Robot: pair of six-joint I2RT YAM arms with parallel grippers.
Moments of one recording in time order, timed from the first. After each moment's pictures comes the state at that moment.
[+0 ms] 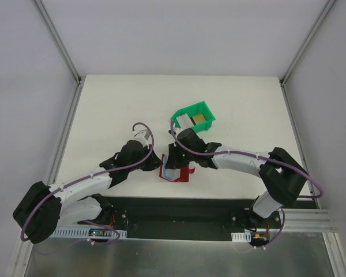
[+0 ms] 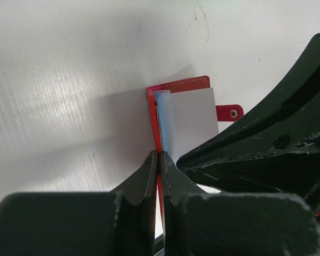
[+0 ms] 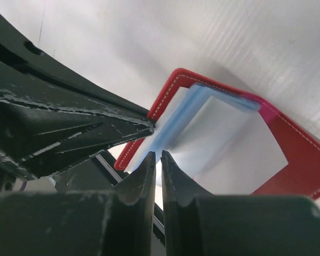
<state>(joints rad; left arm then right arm) -0.71 1.06 0.43 0.03 0.09 -0.76 0.93 1.60 0.92 -0.10 -0.25 0.61</state>
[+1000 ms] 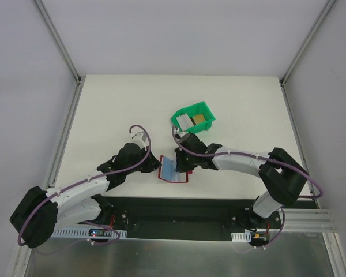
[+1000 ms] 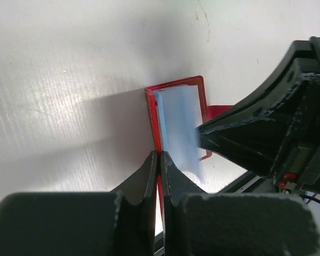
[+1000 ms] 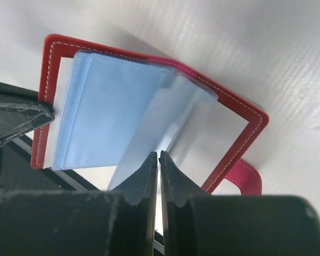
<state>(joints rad) -0.71 1.00 0.38 0.04 0.09 -0.78 0.94 1.62 0.91 -0.23 -0.10 0.59</state>
